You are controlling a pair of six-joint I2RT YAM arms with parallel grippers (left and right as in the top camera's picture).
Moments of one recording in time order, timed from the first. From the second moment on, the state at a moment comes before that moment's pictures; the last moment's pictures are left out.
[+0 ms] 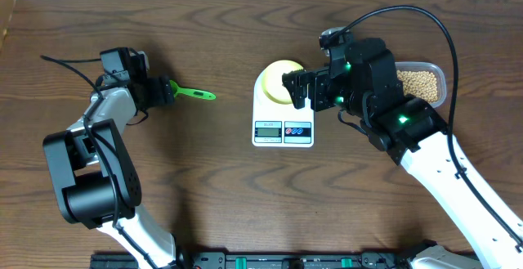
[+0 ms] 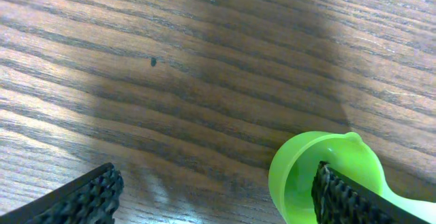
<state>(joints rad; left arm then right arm) 0.26 1.92 1.13 -0.28 0.09 0.01 0.51 1.38 1.20 -0.44 -0.18 0.36</state>
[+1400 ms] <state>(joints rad) 0.25 1.58 1.13 -0.33 0.33 -0.31 0.51 1.38 1.20 -0.46 -0.14 0.38</state>
